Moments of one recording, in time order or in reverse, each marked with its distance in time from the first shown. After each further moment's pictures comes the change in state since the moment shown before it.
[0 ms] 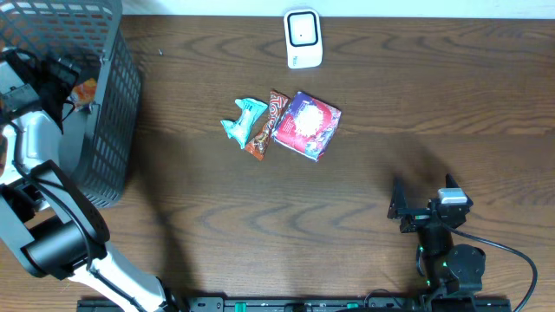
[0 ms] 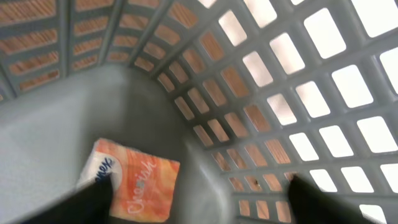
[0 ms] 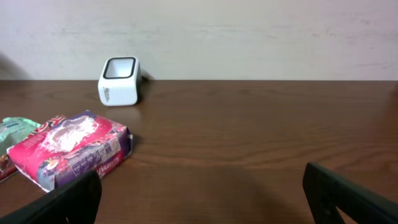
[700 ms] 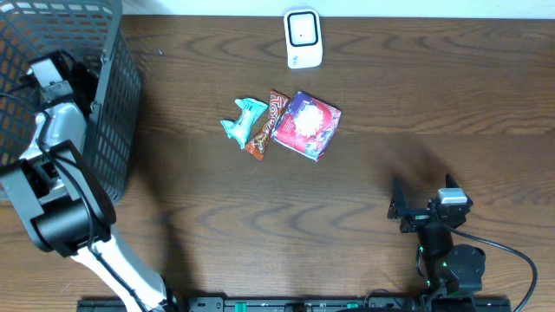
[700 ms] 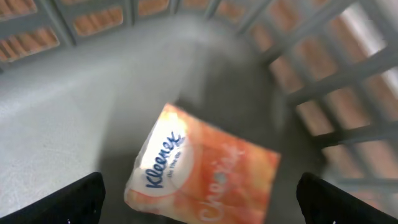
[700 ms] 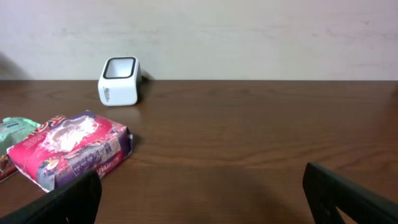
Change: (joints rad) left arm -0.103 0.120 0.000 -0.057 -0.373 0.052; right arm 0.000 0.000 0.000 0.000 0.000 0.000
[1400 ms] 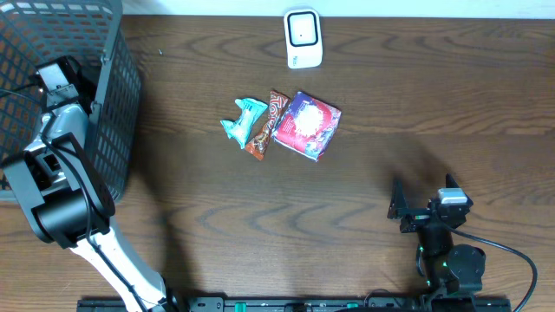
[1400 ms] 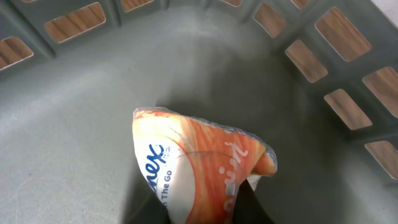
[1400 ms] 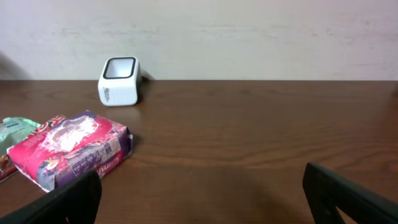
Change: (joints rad) left arm 0.001 0.059 0.000 0.055 -0.021 0.122; right arm 0.000 0.000 0.000 0.000 0.000 0.000
